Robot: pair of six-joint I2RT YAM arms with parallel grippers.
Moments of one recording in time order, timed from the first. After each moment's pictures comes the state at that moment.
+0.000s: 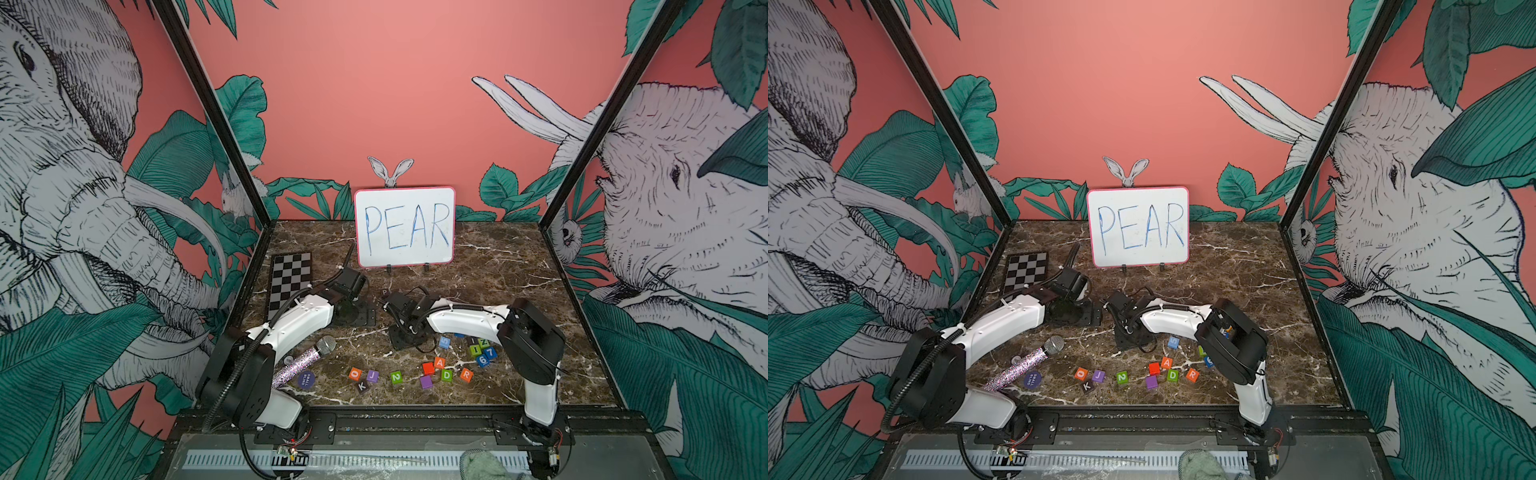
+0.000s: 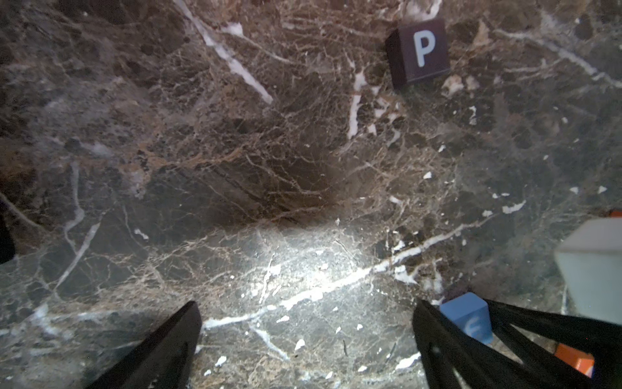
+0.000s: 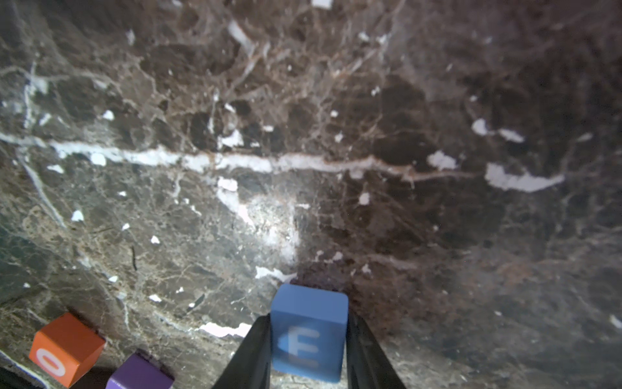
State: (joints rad) left arm -0.51 1.44 0.90 -0.65 0.00 -0.47; right arm 0.98 1.94 1.29 -0.65 -0.06 0.67
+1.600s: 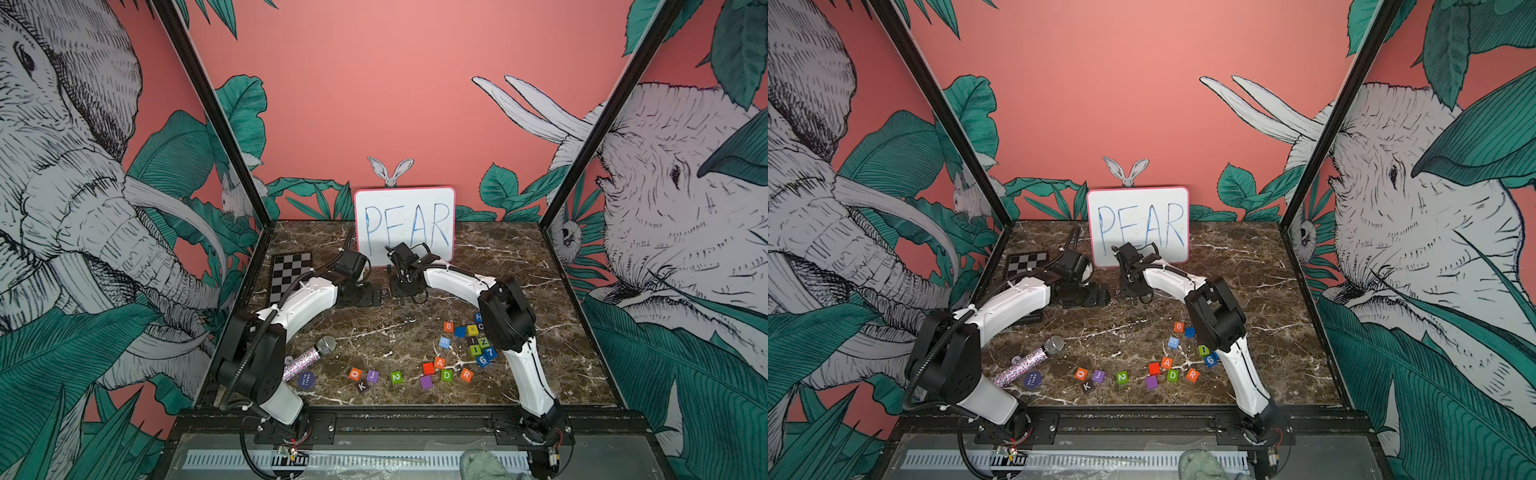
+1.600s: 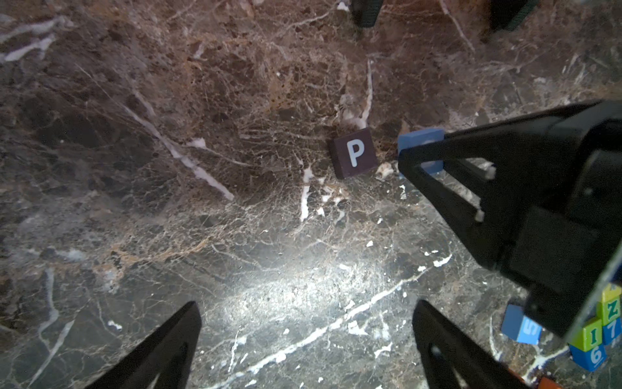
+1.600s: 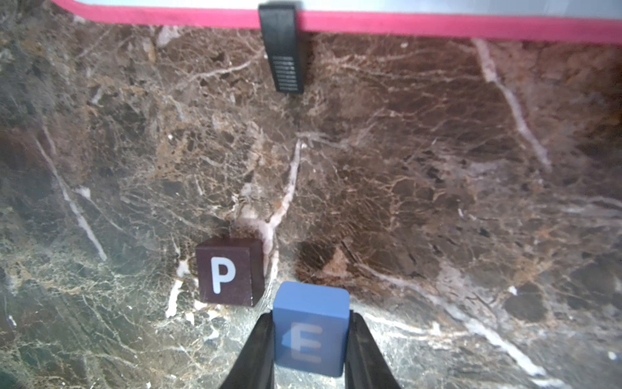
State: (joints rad) left arm -0.46 1.57 1.08 -0.61 0.10 -0.42; right arm 0.73 2.23 1.78 -0.69 0.00 0.52
